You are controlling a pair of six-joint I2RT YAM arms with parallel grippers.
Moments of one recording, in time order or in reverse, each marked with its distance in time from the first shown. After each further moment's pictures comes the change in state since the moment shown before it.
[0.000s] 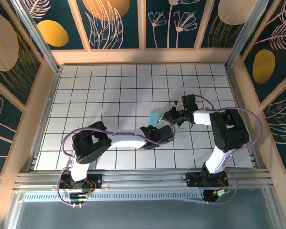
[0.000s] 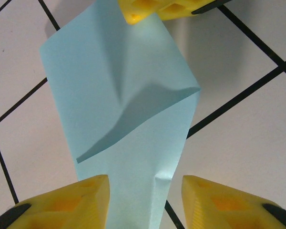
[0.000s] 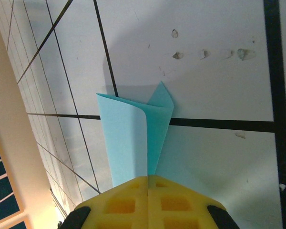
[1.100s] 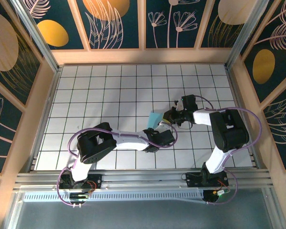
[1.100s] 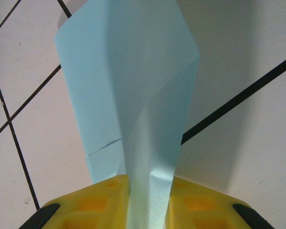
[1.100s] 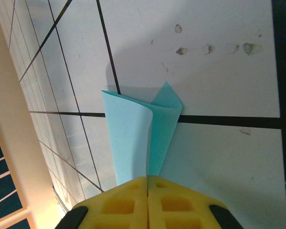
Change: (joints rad) left arm -0.026 0.054 0.003 -0.032 -0.106 0.018; right arm 0.000 0.000 0.000 -0.002 -0.011 0.003
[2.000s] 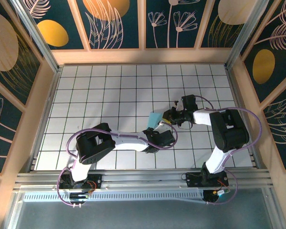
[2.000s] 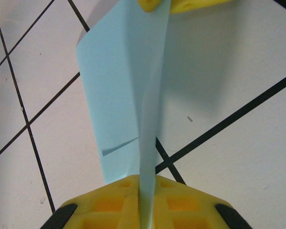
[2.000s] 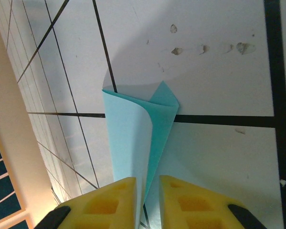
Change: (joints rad) left arm -0.010 -0.018 -0.006 0.014 -0.052 0.000; right arm 0.000 -0.001 0.000 -0.009 0.007 0.000
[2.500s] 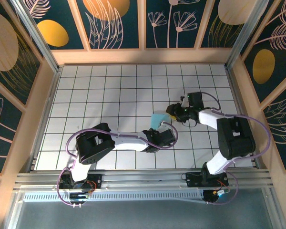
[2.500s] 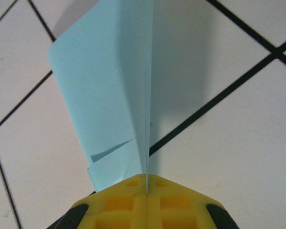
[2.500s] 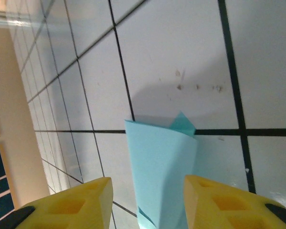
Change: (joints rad) left arm 0.002 -0.002 -0.002 0.055 0.118 0.018; right arm -0.070 -0.135 0.000 -0.058 0.058 -0.024
